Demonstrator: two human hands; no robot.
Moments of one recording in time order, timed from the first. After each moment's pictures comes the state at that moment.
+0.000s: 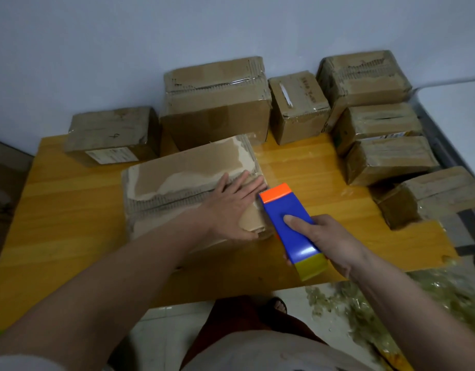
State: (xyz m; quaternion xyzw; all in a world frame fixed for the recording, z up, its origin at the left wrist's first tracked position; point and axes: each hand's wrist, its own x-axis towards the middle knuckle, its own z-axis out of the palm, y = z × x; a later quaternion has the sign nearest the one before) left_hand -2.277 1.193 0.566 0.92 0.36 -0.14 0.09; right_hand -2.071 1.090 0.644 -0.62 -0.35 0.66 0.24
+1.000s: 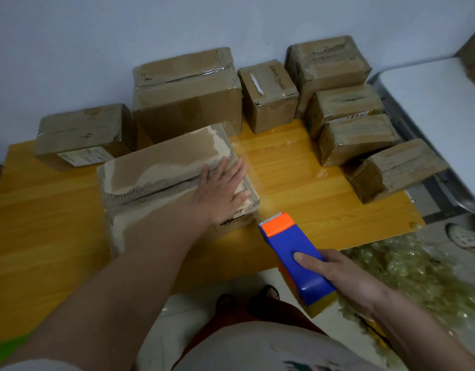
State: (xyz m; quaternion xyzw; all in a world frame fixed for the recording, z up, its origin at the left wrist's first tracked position) left_hand -2.247 1.173 0.562 0.87 0.47 -0.09 0.12; right_hand -2.036 0.990 0.631 -0.62 -0.30 0.70 0.22
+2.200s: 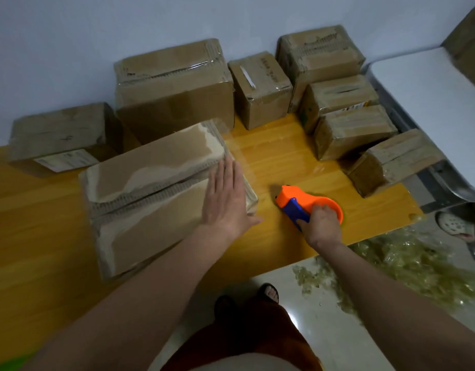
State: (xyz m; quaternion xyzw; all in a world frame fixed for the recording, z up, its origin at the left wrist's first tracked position) left_hand -2.217 1.146 0.545 0.83 0.56 -0.03 0.05; right_hand -2.025 1.070 0.512 -0.86 -0.46 0.22 0.00
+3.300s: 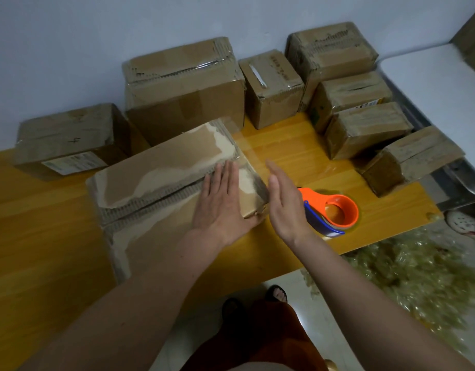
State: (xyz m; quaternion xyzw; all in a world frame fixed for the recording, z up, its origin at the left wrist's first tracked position) left_hand -2.262 1.157 0.536 0.84 0.54 0.00 0.06; right_hand -2.125 1.113 0.555 -0.68 -0.52 0.28 0.43
